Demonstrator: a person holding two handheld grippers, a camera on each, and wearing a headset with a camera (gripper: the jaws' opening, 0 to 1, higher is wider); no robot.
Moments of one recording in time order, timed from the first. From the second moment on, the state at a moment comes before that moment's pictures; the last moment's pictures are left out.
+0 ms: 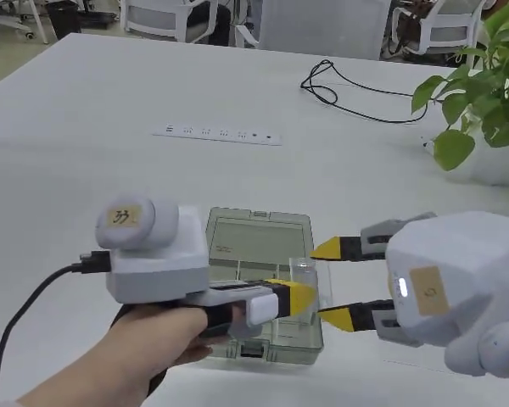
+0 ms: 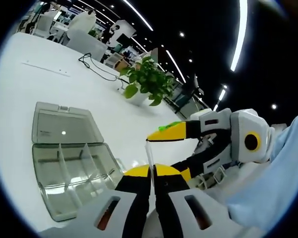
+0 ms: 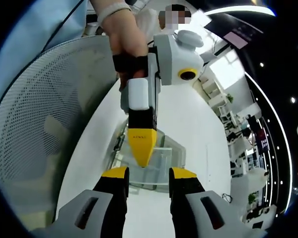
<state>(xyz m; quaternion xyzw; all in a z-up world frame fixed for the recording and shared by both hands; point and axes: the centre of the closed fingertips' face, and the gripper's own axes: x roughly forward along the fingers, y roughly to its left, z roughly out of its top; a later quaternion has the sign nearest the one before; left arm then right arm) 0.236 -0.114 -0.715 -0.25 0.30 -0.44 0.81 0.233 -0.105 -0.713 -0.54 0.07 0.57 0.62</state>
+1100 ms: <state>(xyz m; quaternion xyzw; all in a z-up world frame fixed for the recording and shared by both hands) 0.207 -0.101 -0.718 -0.06 0.24 -0.55 0.80 0.225 -0.099 -0.676 -0.31 0.18 0.65 0.67</state>
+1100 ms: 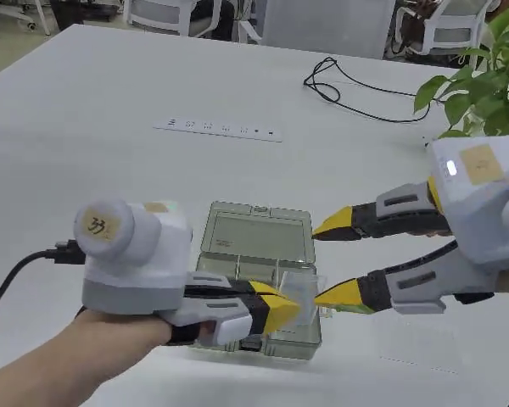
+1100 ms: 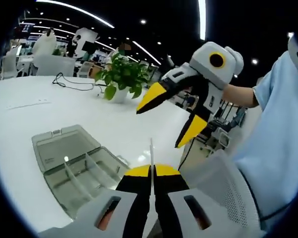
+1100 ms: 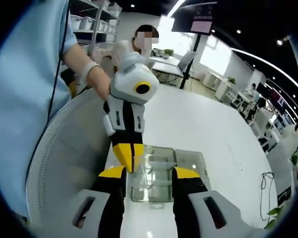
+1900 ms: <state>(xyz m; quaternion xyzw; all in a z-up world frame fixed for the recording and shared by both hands) 0.193 -0.106 -0.720 0.06 0.19 -0.61 0.76 0.192 -0.099 -0.702 -0.32 0.28 0.72 0.55</state>
